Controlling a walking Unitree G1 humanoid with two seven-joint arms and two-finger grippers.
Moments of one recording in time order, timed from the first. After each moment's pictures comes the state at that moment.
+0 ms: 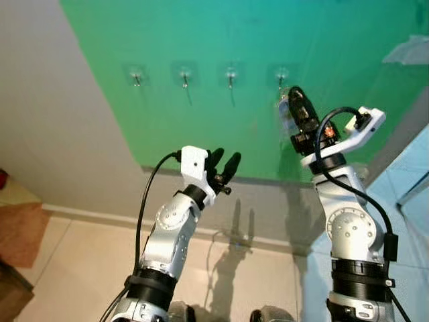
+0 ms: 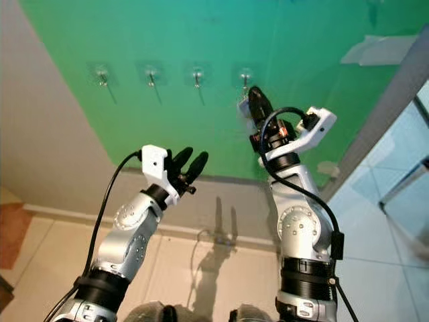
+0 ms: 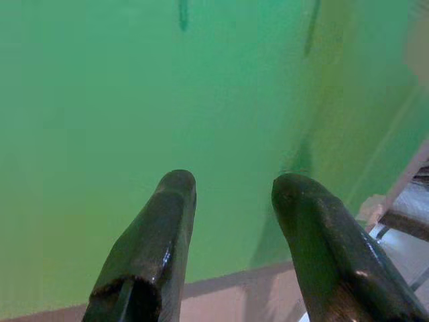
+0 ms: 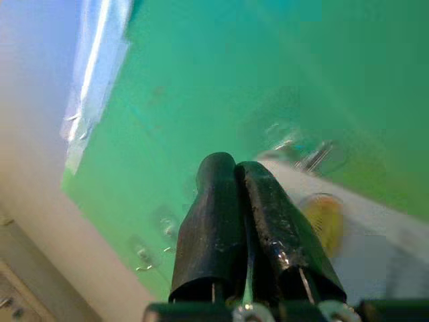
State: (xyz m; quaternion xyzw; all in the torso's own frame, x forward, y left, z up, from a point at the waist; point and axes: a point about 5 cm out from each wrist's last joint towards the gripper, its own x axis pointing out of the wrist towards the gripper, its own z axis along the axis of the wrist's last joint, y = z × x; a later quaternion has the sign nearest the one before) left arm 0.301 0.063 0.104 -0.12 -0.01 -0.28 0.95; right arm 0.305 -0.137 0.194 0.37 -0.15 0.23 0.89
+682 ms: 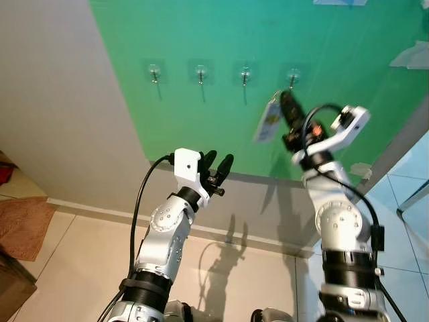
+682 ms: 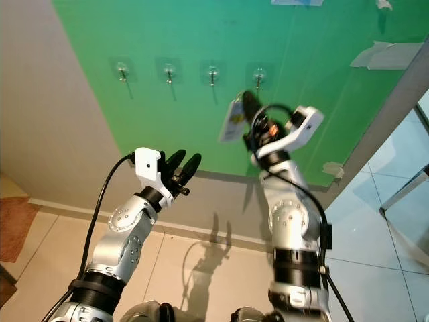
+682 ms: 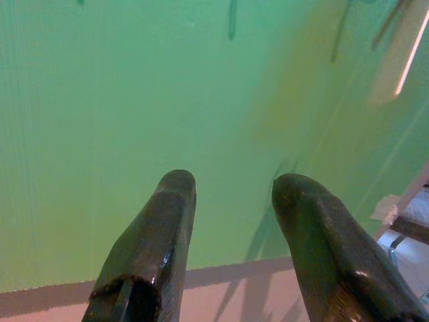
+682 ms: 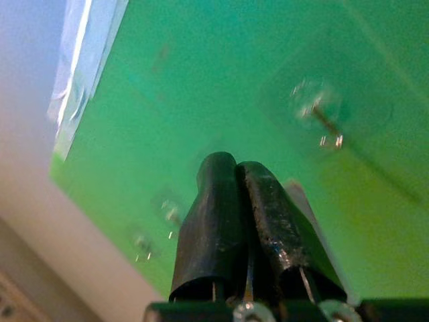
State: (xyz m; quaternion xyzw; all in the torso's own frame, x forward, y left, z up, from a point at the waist) left arm 0.300 0.070 0.100 -0.12 -0.01 -0.27 0.96; right arm 0.322 -0.132 0.190 0.37 -0.13 0.20 0.90
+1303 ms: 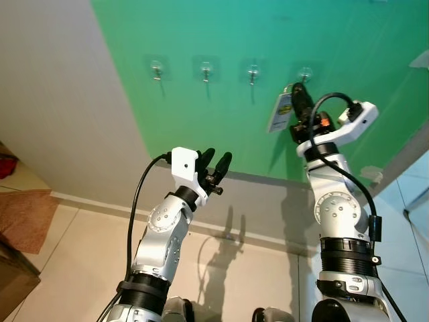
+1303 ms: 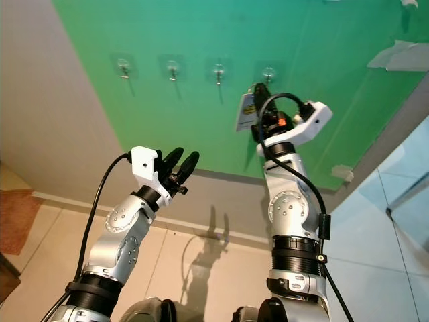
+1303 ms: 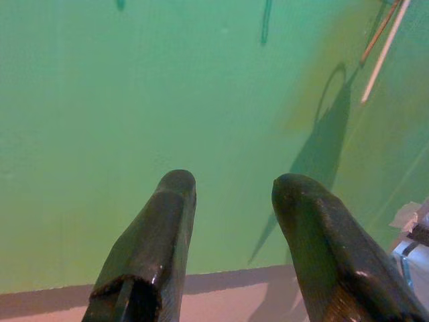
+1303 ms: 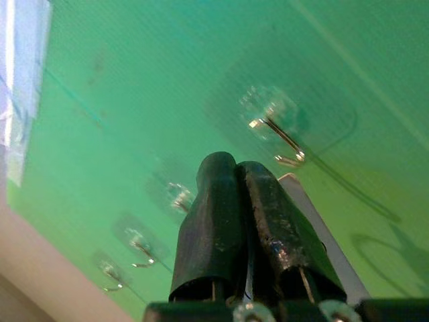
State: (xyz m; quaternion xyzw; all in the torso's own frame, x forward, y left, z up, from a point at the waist) left arm 0.298 0.074 0.105 -0.12 -0.01 -0.27 0.96; right arm 0.333 -0.144 0.189 0.39 -0.14 0.16 0.89
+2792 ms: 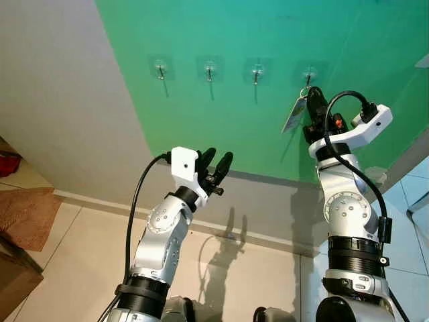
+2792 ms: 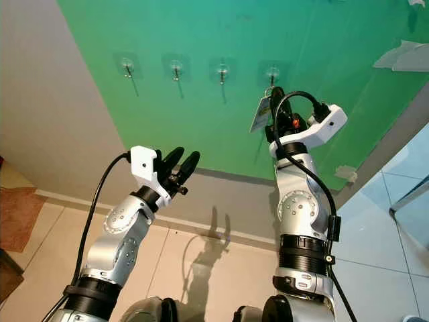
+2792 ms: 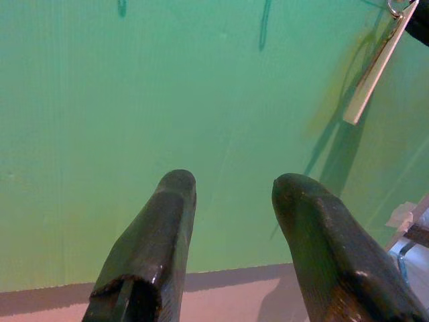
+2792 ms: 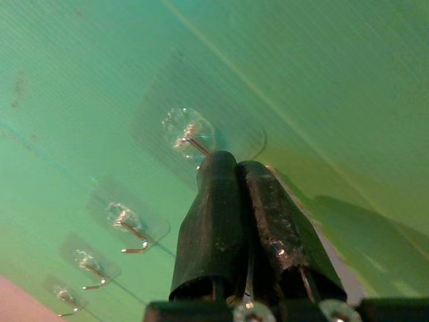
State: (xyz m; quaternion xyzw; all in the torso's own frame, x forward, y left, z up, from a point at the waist) left arm 0.294 0.072 0.109 -0.12 -0.02 -0.27 0.95; right arm 0.335 -0.163 0.184 0.40 -0.13 0.09 0.91
